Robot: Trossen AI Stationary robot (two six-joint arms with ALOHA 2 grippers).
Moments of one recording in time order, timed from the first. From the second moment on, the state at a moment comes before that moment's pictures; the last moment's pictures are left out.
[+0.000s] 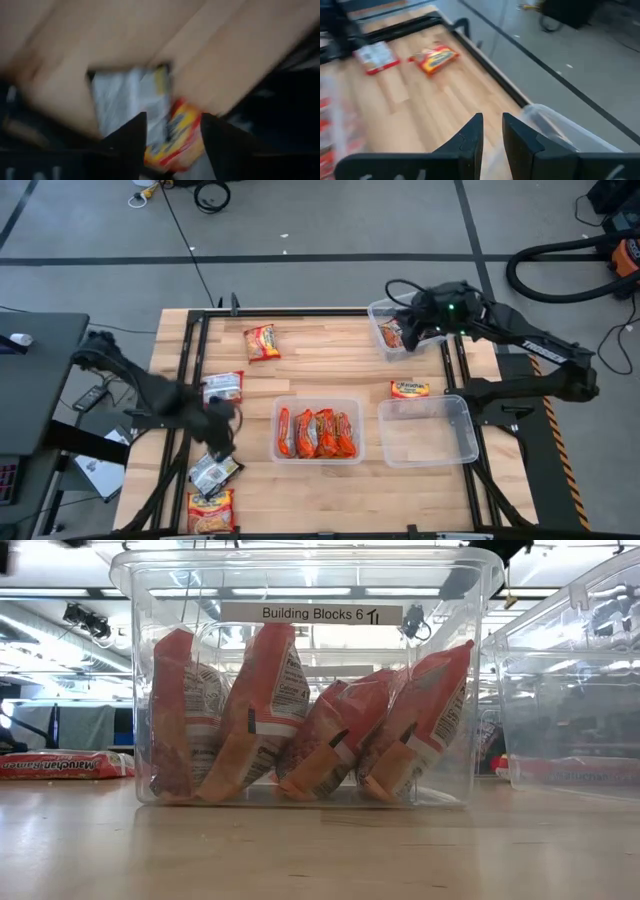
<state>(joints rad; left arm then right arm) -0.60 1.14 1.06 -1.14 0.08 -1.39 -0.44 0.95 1.14 -0.73 0.12 0.07</state>
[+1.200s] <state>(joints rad) -0.82 1.77 1.16 -1.08 0.16 -1.53 -0.37 0.90 1.14 -0.80 0.14 -0.06</state>
